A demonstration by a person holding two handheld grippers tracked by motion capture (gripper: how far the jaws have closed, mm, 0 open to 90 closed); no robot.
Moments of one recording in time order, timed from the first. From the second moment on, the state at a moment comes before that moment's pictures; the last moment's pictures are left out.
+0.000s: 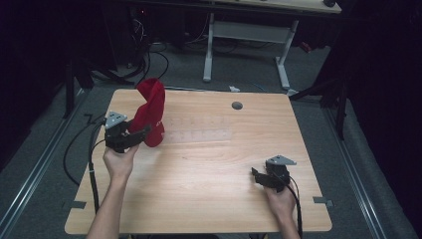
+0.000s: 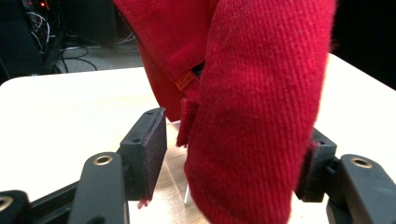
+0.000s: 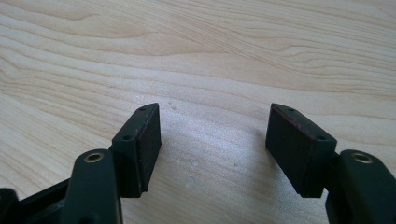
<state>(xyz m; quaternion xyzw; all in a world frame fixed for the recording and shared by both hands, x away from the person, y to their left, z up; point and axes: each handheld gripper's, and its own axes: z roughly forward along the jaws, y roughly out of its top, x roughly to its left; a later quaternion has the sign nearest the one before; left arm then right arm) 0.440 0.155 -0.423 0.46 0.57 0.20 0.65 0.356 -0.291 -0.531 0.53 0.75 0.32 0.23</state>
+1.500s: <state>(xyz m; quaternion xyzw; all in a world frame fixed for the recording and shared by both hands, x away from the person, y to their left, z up) 0.393 0.181 -0.434 0.47 0.57 0.19 0.65 0.356 -0.291 -0.531 0.53 0.75 0.32 0.23</state>
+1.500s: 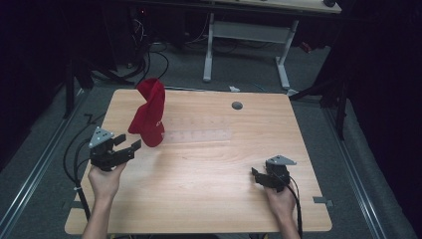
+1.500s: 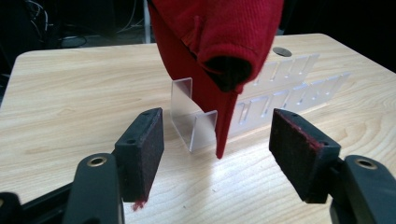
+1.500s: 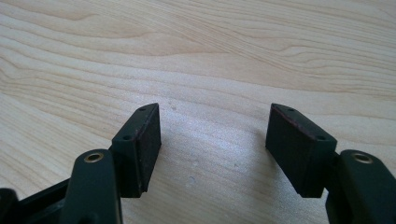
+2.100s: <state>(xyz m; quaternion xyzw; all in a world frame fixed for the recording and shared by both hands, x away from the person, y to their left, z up) 0.380 0.179 -0.445 0.47 0.57 0.18 0.65 0.356 -0.291 -0.531 0.53 0.75 0.32 0.23</state>
